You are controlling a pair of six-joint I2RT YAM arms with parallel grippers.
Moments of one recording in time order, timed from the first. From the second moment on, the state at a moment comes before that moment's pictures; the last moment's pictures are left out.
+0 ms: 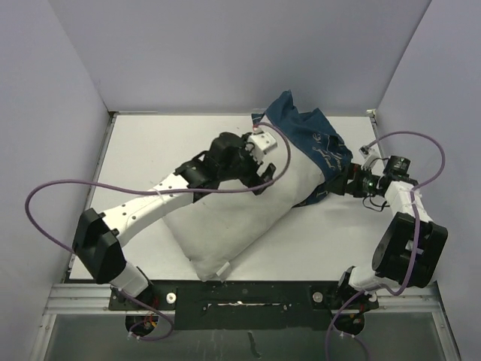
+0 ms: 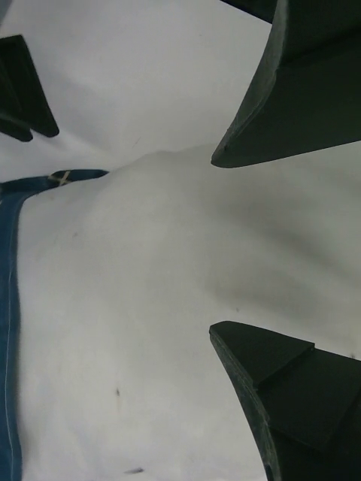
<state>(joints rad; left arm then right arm) -0.77 1.53 1.35 -0.23 0.17 0.00 -0.39 1.45 0.97 -0.54 -0.93 -0.24</state>
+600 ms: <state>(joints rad) -1.01 1.88 1.58 -0.45 -0.09 0.20 -0.33 1.74 0.93 -0.24 -0.68 -0.03</state>
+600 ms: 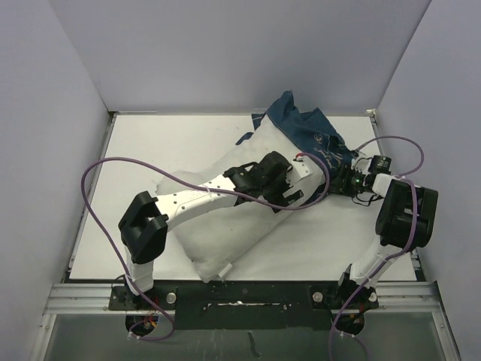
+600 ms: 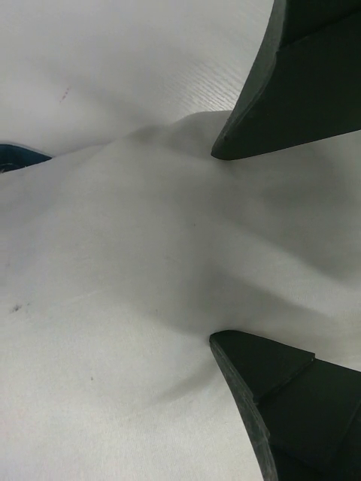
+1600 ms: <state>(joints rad) -1.03 1.92 1.72 -0.49 -0.02 0.14 -0.31 1.70 1.04 -0.38 -1.11 -0.17</state>
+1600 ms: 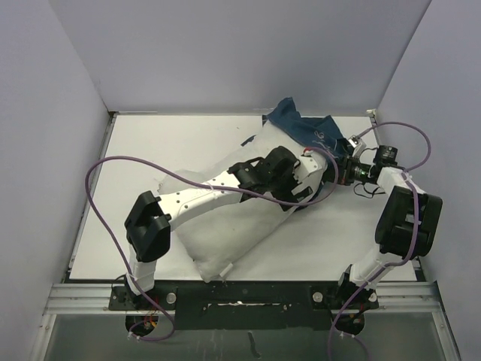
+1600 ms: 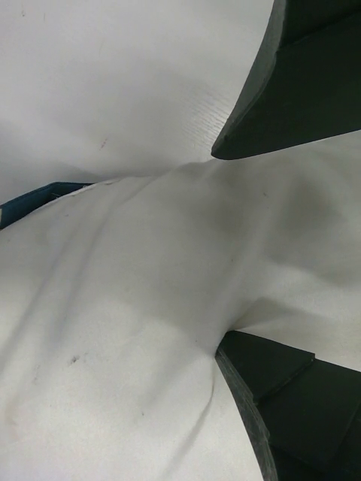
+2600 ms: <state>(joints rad) -0.55 1.90 1.47 0.49 0.62 -0.98 0.09 1.51 1.79 -0.78 -1.16 -0.43</state>
